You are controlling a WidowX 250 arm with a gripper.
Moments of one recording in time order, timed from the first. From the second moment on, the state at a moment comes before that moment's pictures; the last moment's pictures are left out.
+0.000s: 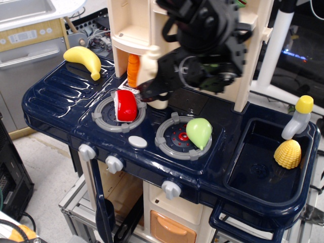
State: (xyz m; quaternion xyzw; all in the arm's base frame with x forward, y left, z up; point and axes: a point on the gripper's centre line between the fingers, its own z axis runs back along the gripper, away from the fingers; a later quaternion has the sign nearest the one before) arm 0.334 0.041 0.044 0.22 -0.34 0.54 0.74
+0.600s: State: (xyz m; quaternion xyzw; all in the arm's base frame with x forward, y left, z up) arm 0.336 -0.001 0.075 0.23 -0.30 0.59 0.71
